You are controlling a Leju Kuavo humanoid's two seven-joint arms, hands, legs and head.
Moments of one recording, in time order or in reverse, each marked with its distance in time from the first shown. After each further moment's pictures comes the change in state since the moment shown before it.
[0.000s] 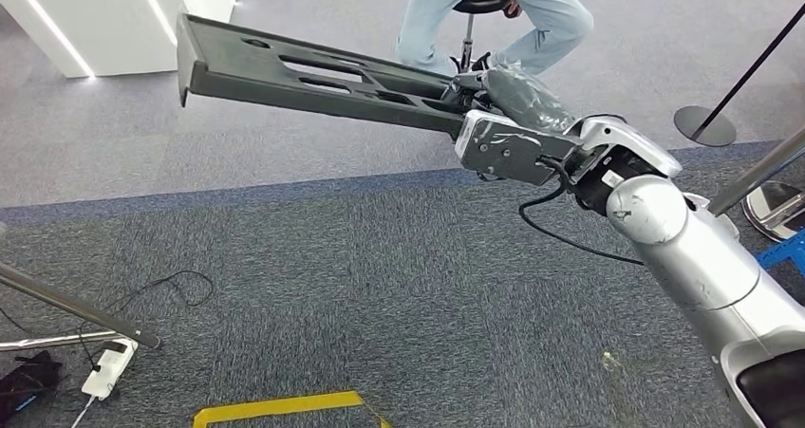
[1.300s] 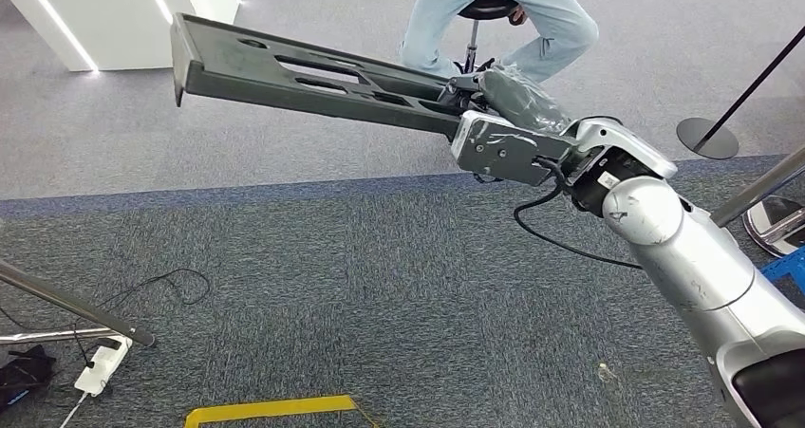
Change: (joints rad) left arm -0.001 -0.004 0.000 0.000 0.000 0.000 0.000; right arm 0.004 -0.001 0.000 0.004 -0.001 0.000 0.000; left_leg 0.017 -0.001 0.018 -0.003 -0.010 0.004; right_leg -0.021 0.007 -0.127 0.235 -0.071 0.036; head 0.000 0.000
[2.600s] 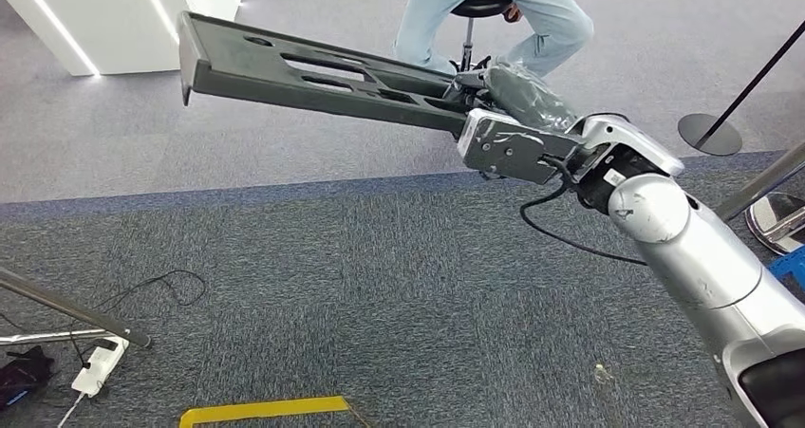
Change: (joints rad) left arm 0.001 -0.004 0.000 0.000 0.000 0.000 0.000; right arm -0.005 -0.001 0.000 -0.003 0.000 0.000 0.000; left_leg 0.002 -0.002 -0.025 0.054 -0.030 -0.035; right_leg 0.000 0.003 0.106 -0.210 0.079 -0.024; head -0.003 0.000
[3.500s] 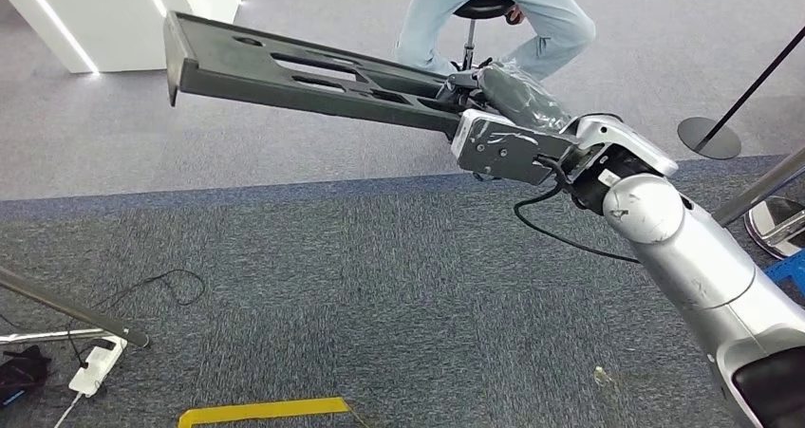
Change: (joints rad) left arm 0.000 0.000 0.000 0.000 0.000 0.000 0.000; right arm 0.002 -0.002 0.000 0.000 0.000 0.000 0.000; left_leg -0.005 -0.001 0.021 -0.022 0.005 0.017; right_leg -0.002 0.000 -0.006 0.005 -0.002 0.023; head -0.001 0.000
